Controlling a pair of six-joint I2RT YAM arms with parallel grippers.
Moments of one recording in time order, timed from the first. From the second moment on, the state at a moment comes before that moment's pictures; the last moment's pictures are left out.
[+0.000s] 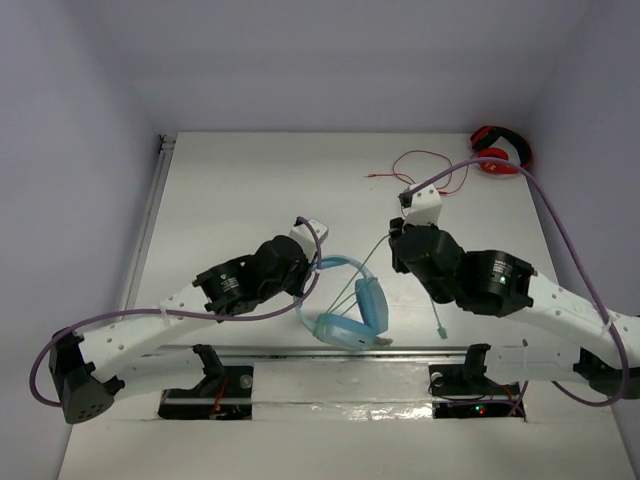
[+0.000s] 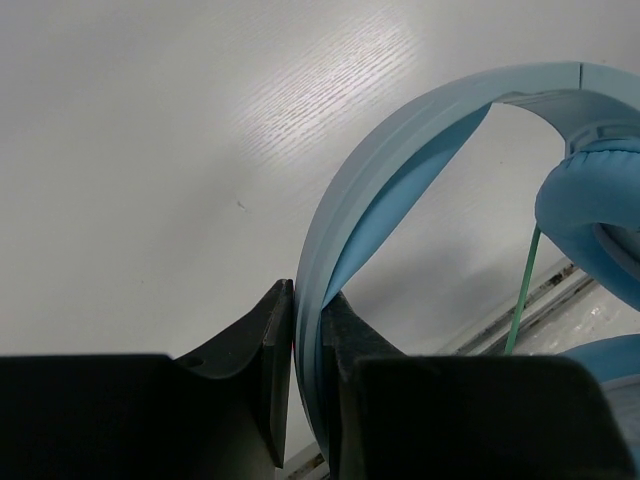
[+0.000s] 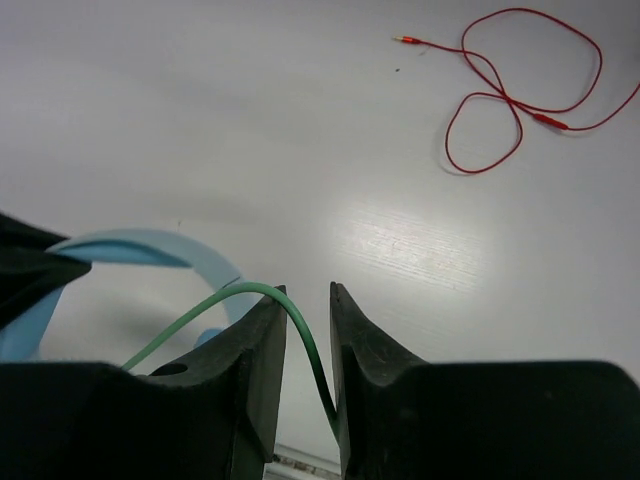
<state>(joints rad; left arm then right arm) -1.01 1.02 0.88 -0.55 -0.28 -0.26 1.20 1.09 1.34 -0.88 0.82 0.49</state>
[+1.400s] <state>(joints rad) -0.83 0.84 1.09 -0.44 0.07 -0.35 1.00 0.85 0.56 -0.06 0.45 0.59</state>
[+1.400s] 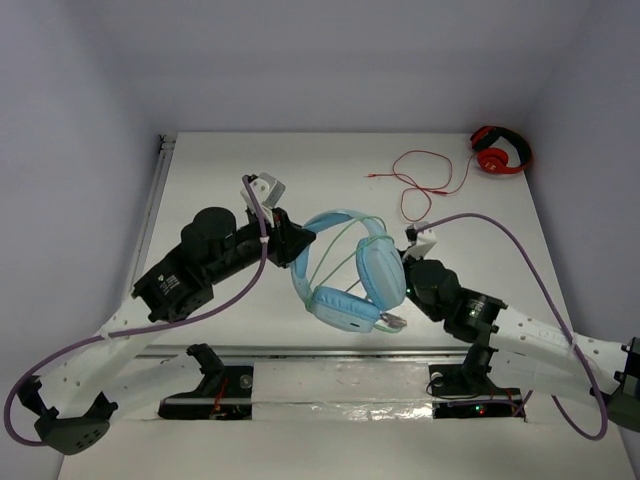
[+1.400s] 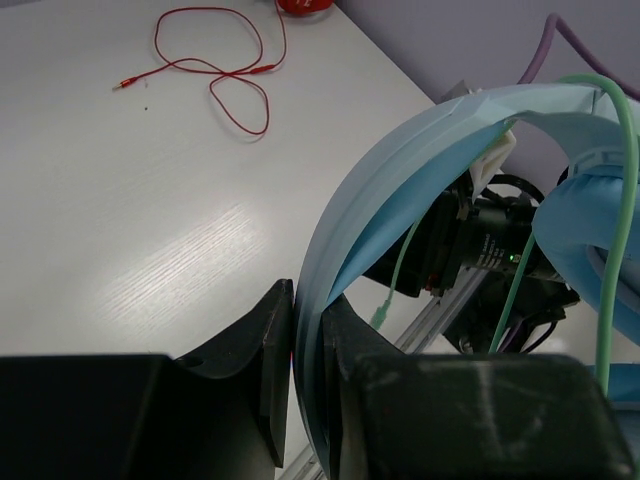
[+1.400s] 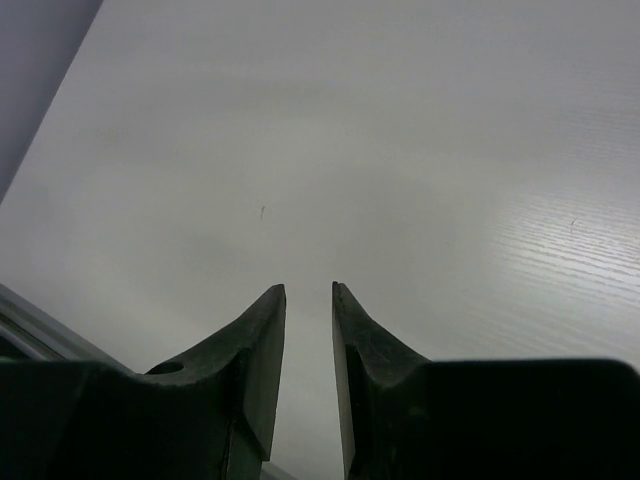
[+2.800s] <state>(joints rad) -0.83 0.89 1.13 -0.40 0.04 -0.38 1.00 0.87 0.58 0.03 0.43 0.54</state>
